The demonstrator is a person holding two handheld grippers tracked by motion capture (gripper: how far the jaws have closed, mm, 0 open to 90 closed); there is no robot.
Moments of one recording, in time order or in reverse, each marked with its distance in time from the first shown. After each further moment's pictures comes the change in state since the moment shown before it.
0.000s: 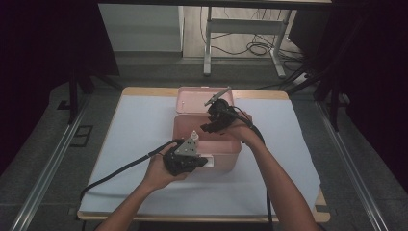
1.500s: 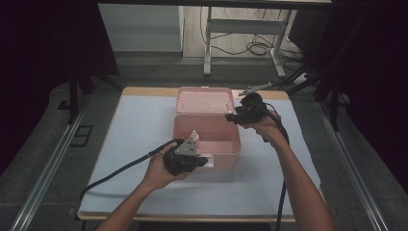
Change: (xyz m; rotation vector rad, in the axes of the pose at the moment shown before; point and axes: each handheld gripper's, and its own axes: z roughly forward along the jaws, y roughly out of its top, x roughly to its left) left arm 0.001 0.000 0.000 -0.001 -0.006 -0.004; right arm -0.049 -0.042 -0.056 -0.157 -0.098 0.183
